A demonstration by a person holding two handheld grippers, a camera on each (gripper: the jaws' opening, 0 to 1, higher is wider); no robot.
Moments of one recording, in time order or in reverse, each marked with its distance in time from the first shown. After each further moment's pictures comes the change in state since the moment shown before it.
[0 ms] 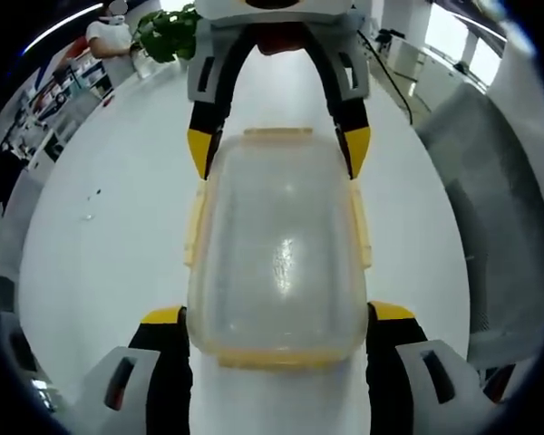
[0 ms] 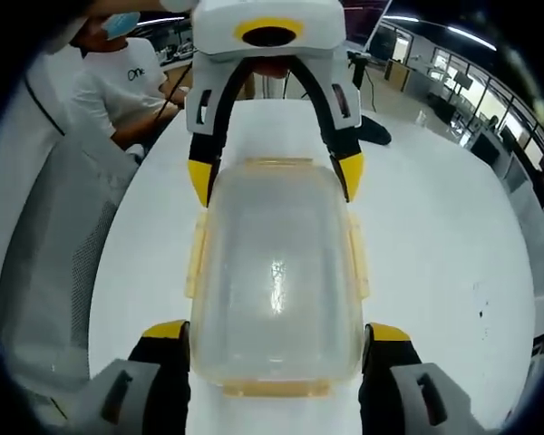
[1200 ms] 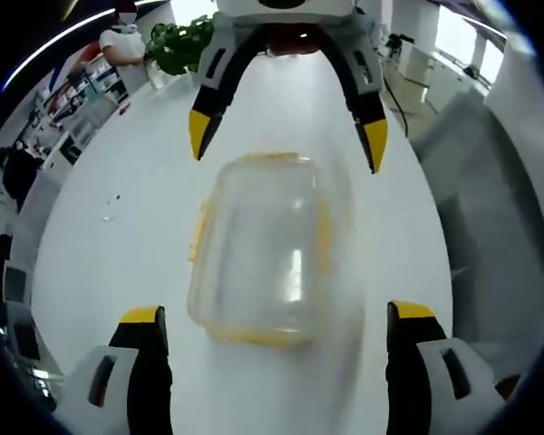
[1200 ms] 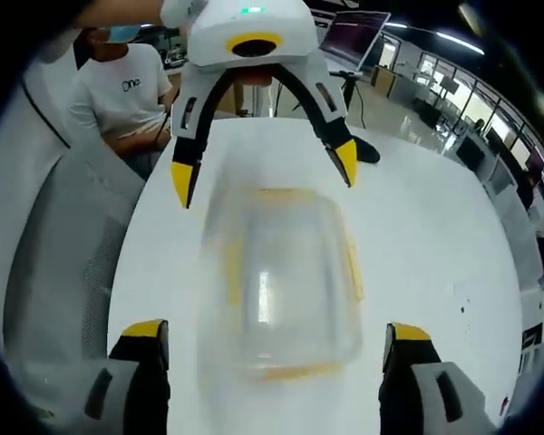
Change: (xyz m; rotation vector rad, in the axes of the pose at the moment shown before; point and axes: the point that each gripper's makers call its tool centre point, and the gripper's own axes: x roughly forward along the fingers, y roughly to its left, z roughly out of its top) left arm -0.040 -0.025 0.009 -0.035 -0.040 0.089; right arm -0.037 0.028 0.020 0.013 -0.032 -0.076
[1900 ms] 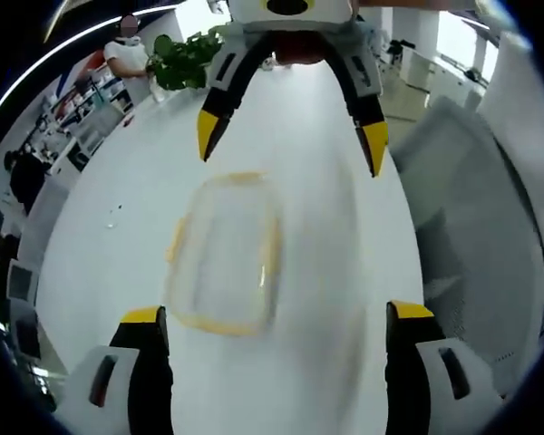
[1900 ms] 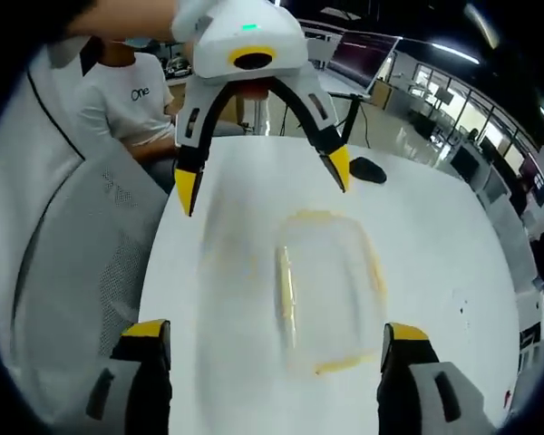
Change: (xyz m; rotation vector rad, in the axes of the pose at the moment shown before) left arm -0.024 -0.050 0.008 -0.004 -0.053 0.030; right arm -0.021 0.050 0.011 0.002 -0.073 -0.028
